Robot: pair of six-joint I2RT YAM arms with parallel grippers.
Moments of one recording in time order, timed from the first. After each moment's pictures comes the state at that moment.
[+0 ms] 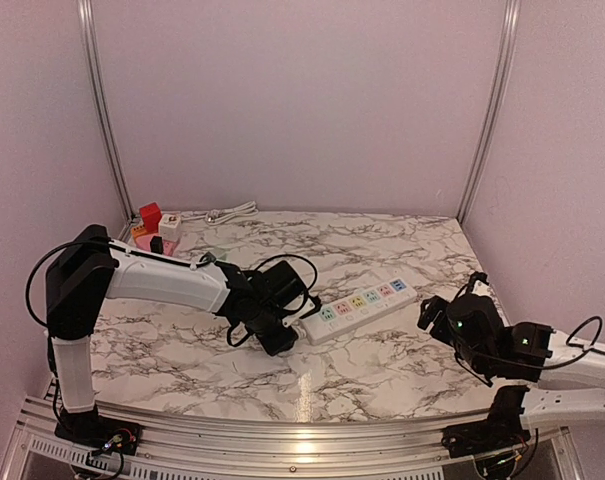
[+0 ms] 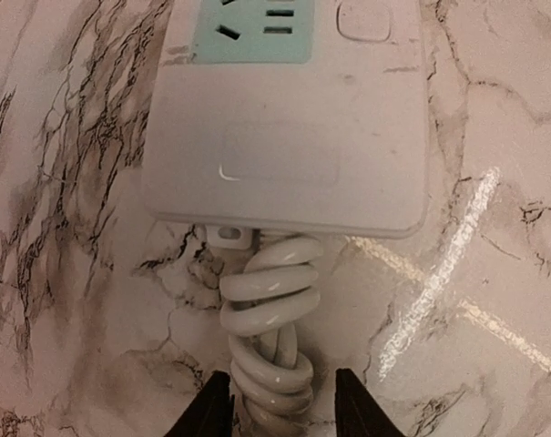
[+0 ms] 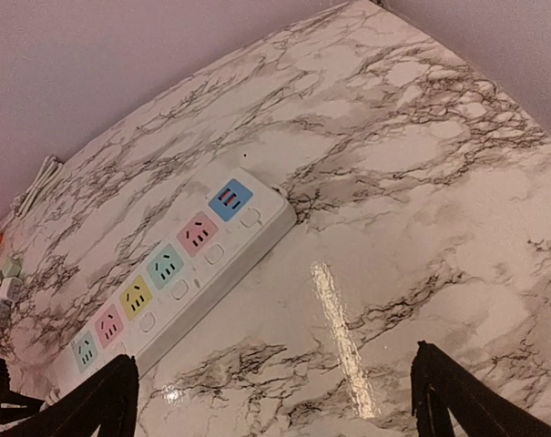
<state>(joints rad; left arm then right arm) -1.01 1.98 1.33 -0.50 -0.07 0.05 0.89 0.72 0.40 -0.38 0.76 1.02</state>
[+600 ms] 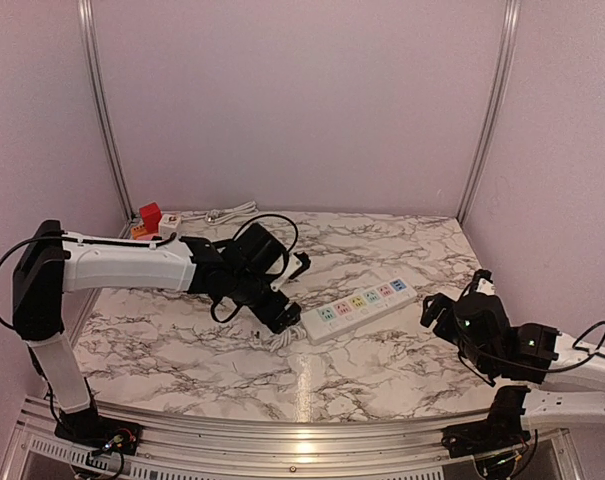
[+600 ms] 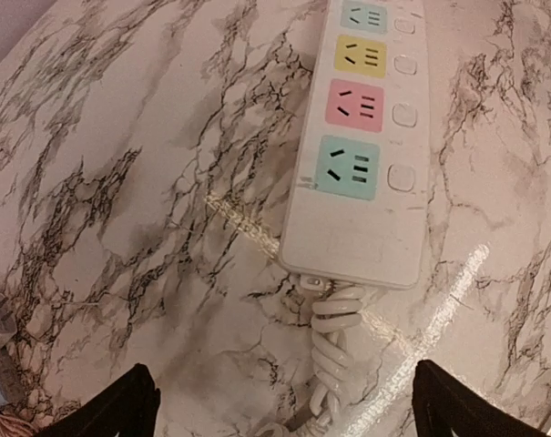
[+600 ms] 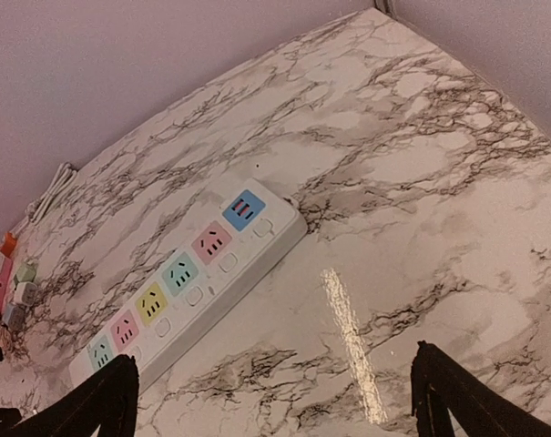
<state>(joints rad) -0.96 1.83 1.31 -0.45 -0.06 0.01 0.89 0.68 0.40 -0.38 0.76 1.00</state>
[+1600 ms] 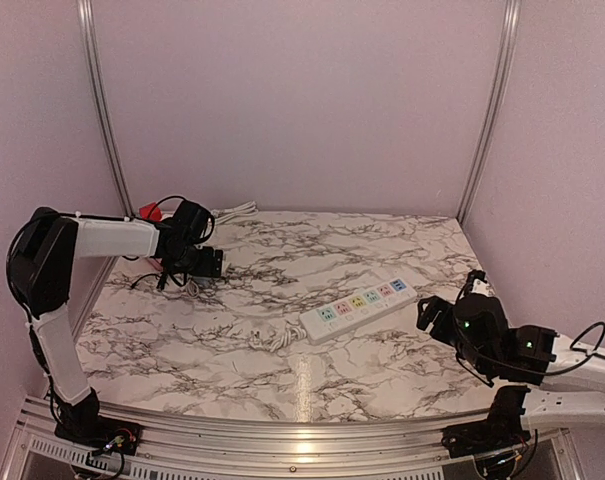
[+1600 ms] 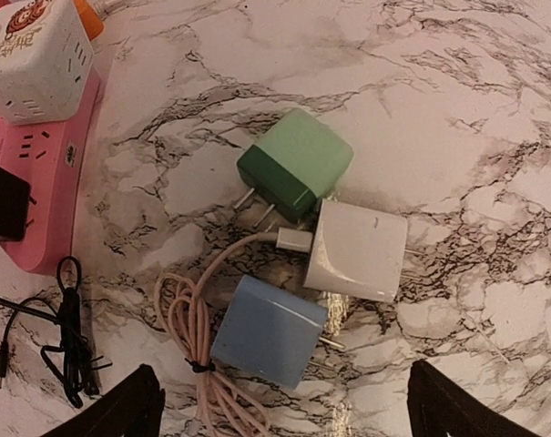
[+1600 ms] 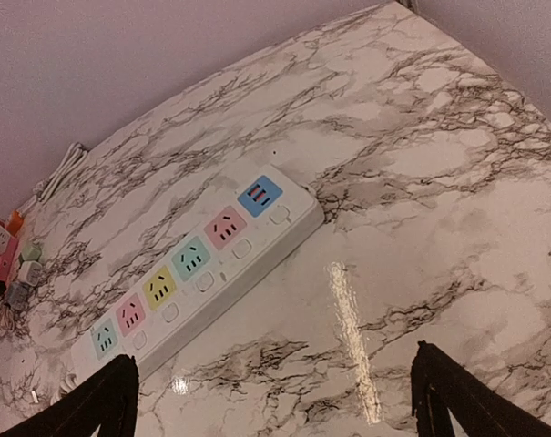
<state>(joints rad) -0.46 1.85 1.23 -0.36 -0.24 -0.32 0.89 0.69 0.38 -0.33 0.71 0.94</state>
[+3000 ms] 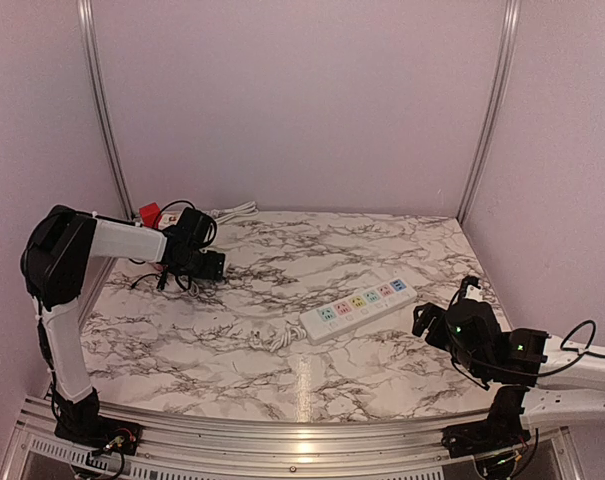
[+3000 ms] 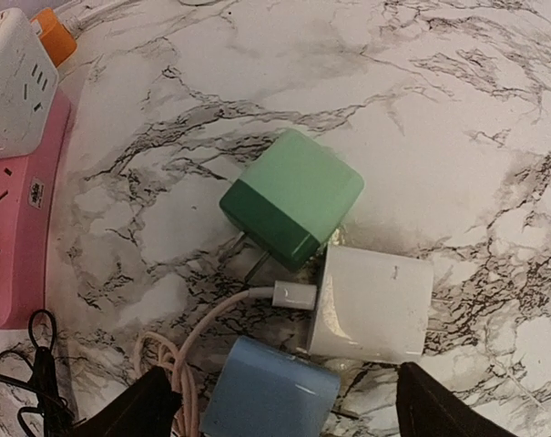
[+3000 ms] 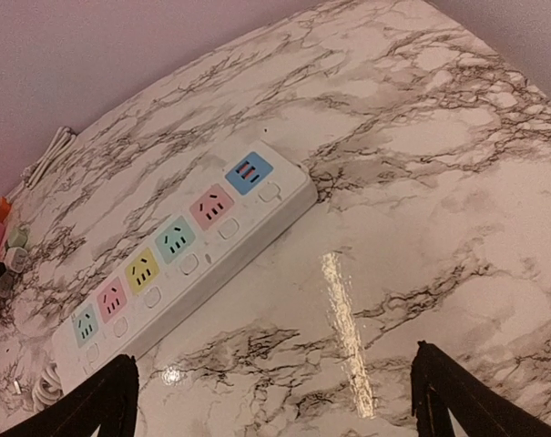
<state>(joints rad) -0.44 1.96 1.22 -0.20 -0.23 -0.24 0.89 0.74 0.34 -0.28 0.70 0.95</state>
